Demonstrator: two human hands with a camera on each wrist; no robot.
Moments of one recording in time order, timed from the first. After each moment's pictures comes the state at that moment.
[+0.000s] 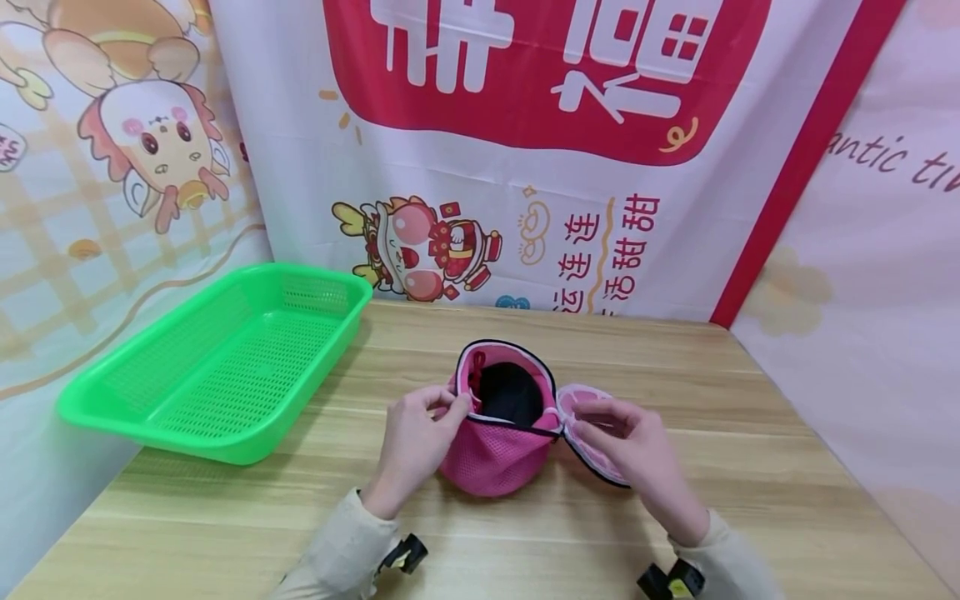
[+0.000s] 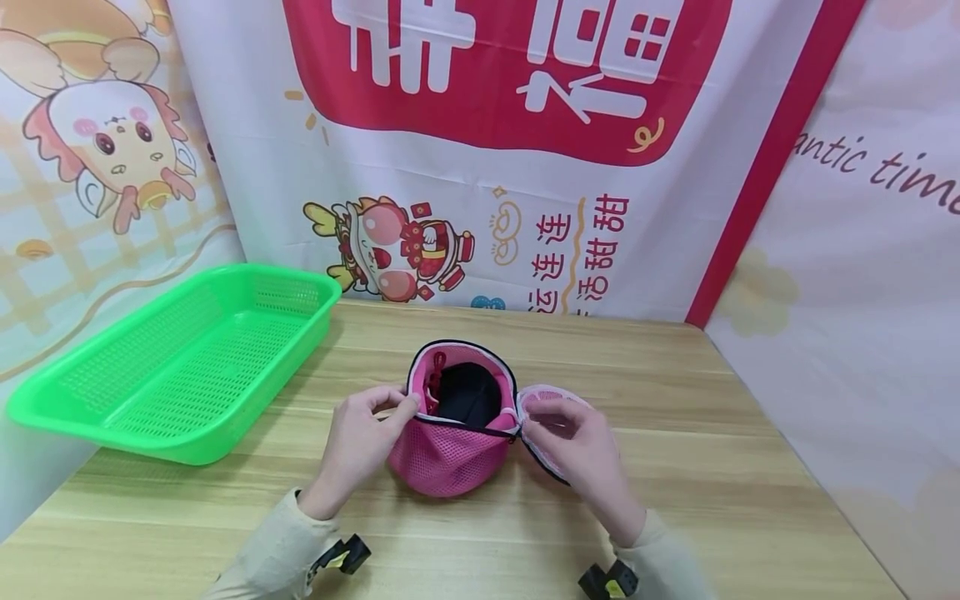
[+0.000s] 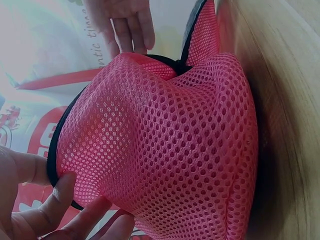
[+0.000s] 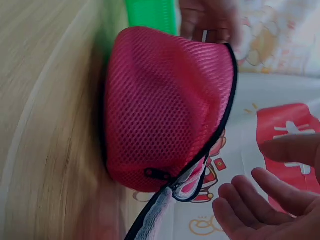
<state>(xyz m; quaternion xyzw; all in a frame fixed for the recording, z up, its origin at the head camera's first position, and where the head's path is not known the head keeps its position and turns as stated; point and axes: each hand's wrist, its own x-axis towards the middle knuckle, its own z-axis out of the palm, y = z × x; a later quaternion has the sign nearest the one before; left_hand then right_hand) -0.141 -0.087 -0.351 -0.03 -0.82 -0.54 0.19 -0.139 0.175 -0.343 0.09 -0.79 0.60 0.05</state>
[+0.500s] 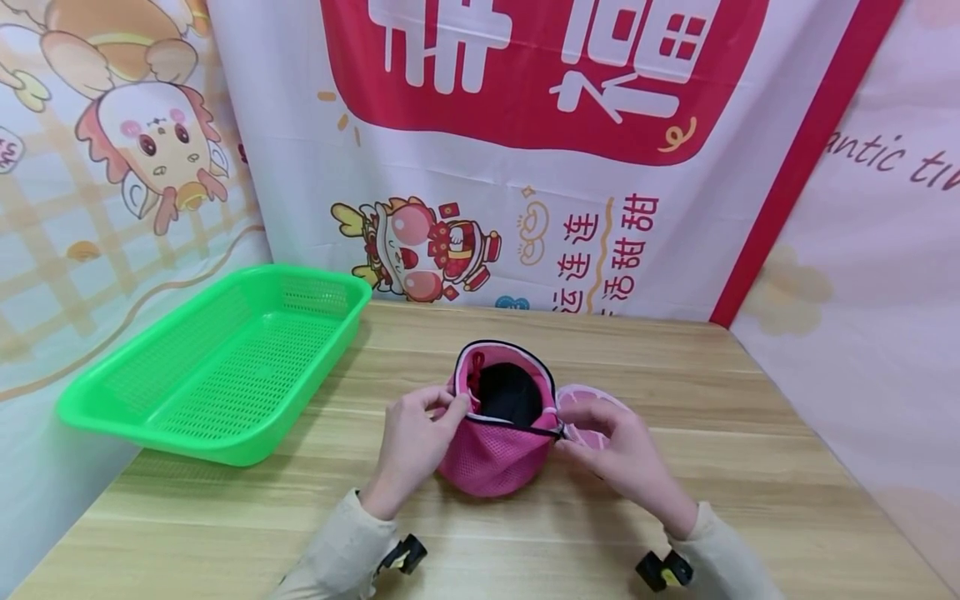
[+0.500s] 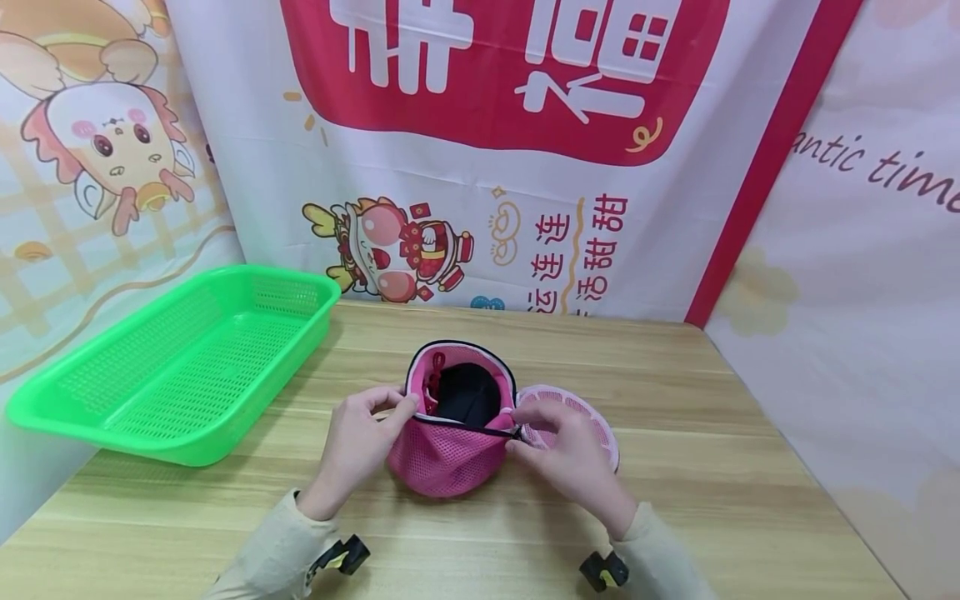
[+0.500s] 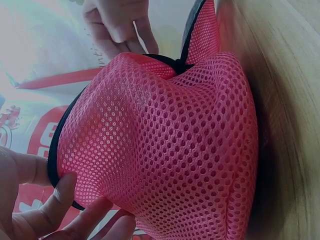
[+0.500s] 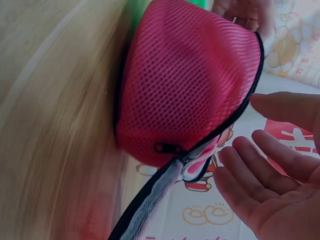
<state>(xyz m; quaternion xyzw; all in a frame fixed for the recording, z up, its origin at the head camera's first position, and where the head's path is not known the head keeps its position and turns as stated) -0.140 -0.087 -0.349 -0.03 -0.82 -0.55 0.19 -0.150 0.171 -0.355 0.25 -0.85 0.45 0.13</state>
